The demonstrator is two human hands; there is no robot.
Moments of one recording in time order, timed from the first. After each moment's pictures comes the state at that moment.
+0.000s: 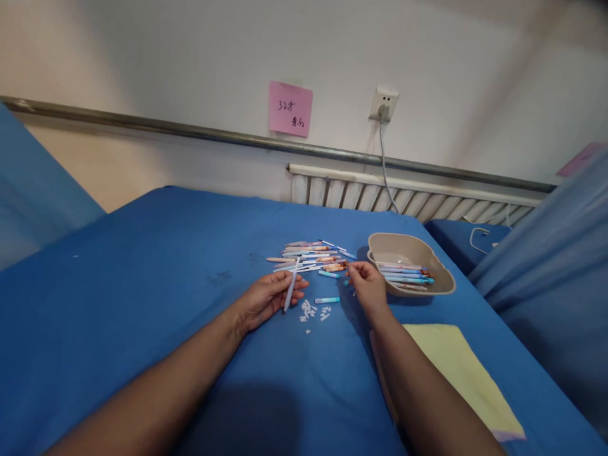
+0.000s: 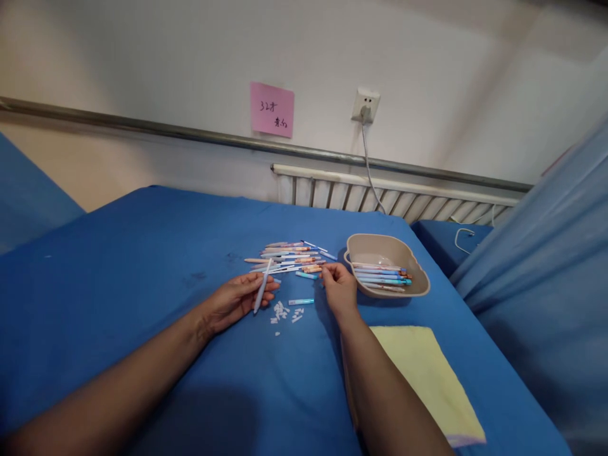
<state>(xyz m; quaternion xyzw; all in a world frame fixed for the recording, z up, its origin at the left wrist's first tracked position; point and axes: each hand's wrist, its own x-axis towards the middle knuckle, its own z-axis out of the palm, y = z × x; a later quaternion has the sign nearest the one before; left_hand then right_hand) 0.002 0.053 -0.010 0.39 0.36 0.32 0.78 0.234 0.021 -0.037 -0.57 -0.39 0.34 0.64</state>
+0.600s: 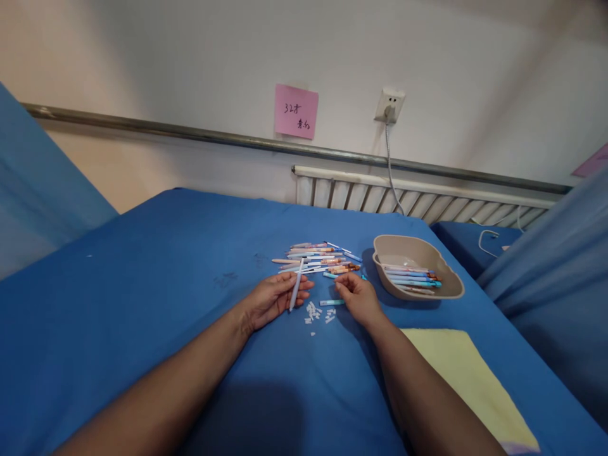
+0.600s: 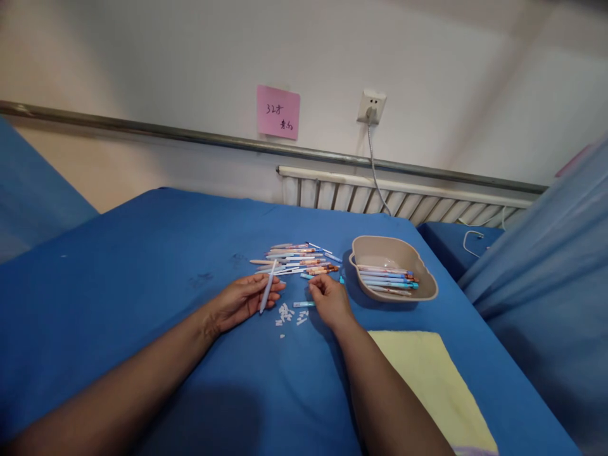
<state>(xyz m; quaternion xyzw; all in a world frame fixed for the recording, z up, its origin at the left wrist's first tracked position) 0.001 0.057 -0.013 0.37 0.35 0.31 0.80 0.221 0.018 -0.056 -0.57 -0.53 0.35 0.52</state>
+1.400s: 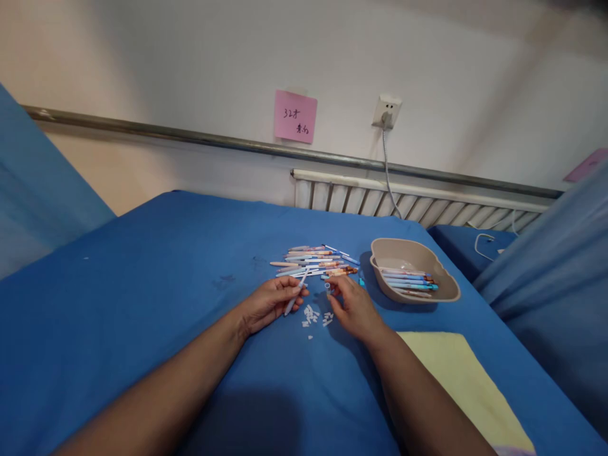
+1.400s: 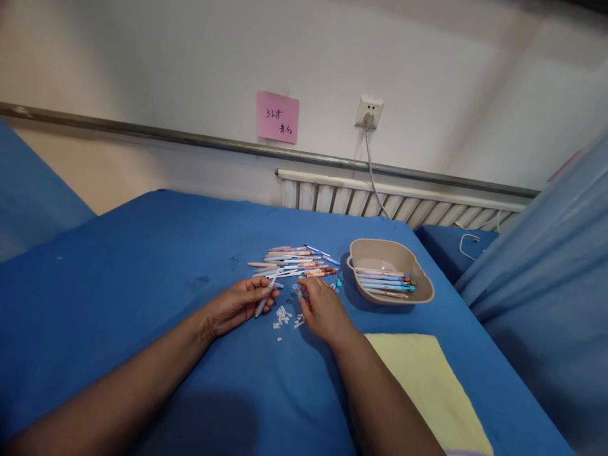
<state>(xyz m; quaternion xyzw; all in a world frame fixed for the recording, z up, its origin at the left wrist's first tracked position) -0.001 0.057 -0.017 0.40 0.33 0.30 0.80 0.216 -0.003 -0.024 -0.52 -0.78 0.11 0.34</state>
